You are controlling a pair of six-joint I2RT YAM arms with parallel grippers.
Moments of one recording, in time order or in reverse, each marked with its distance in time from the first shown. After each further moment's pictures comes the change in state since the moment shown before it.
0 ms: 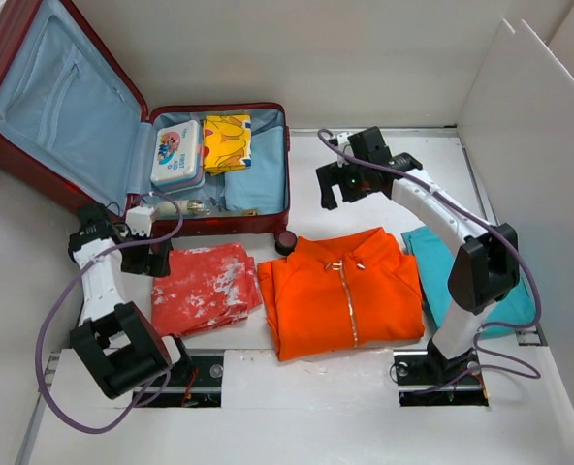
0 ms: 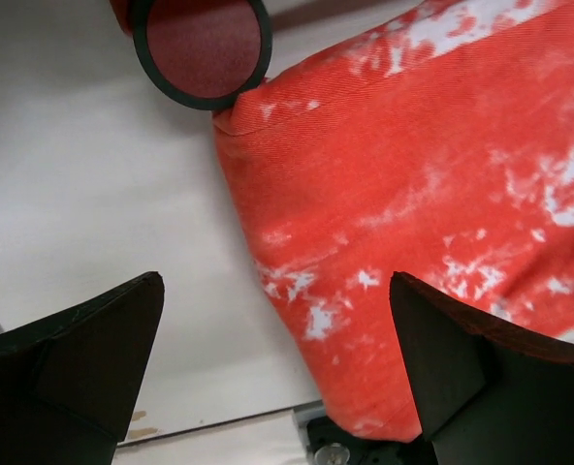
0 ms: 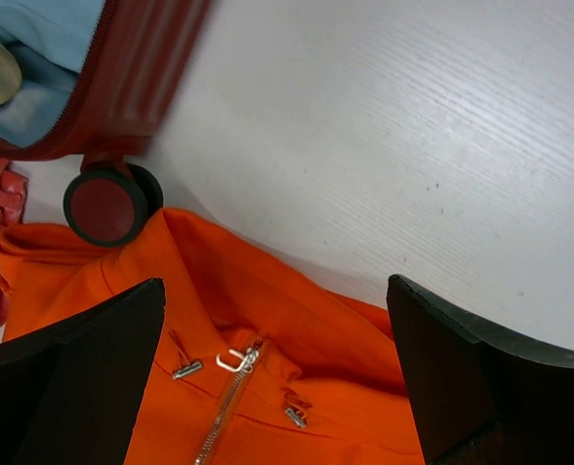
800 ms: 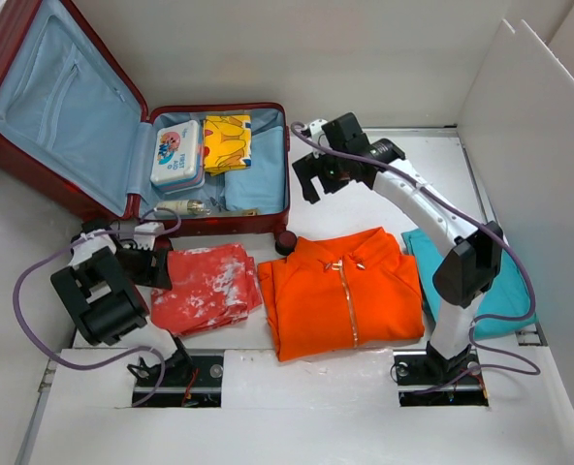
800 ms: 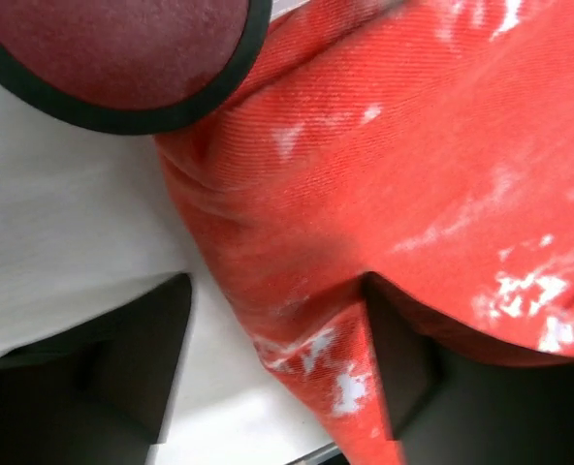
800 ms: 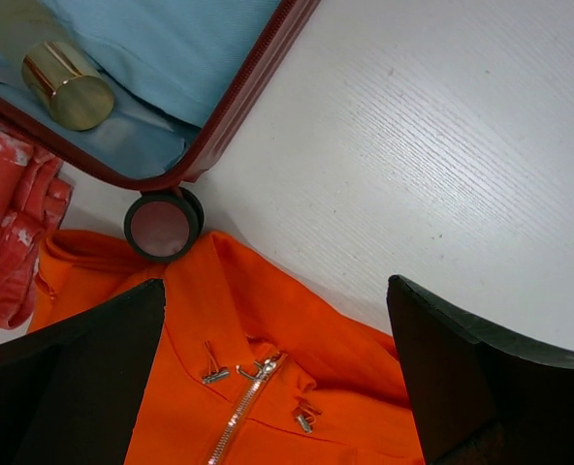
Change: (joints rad) left arm 0.060 0.296 -0.108 0.123 0.066 0.121; right arm 0.125 0.108 0.311 -0.154 0.080 -0.071
